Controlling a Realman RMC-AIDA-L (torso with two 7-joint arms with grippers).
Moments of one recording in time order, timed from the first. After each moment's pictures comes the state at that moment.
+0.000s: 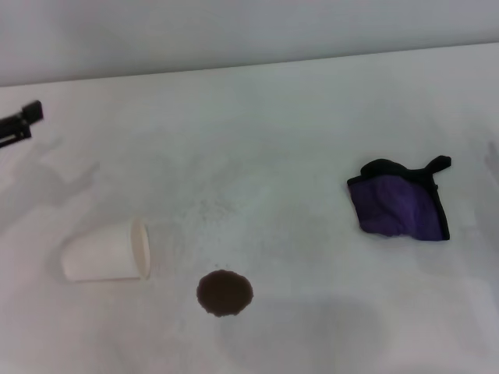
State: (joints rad) left arm -0.22 -2.01 1.02 1.03 -1.60 -1.21 1.73; right arm 0.29 2.01 -0.22 0.05 1.98 1.20 -2.83
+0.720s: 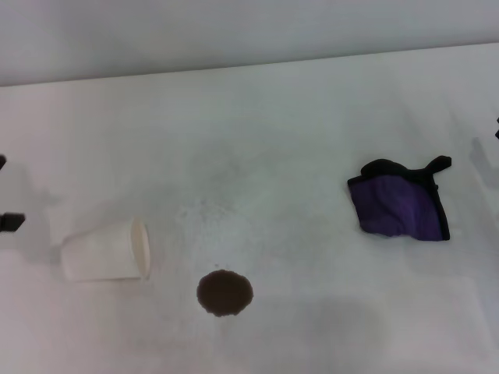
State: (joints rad) left arm -0.46 -1.94 0.84 1.36 -0.89 -1.85 1.48; right arm 0.31 2.01 -0.22 0.09 1.98 1.25 -2.79
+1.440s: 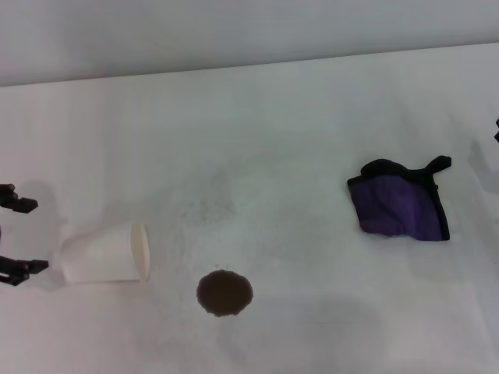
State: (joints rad) left arm -0.46 -2.06 0.86 1.29 -0.67 -1.73 1.76; right arm 0.30 2.01 -0.22 0.11 1.98 1.27 -2.76
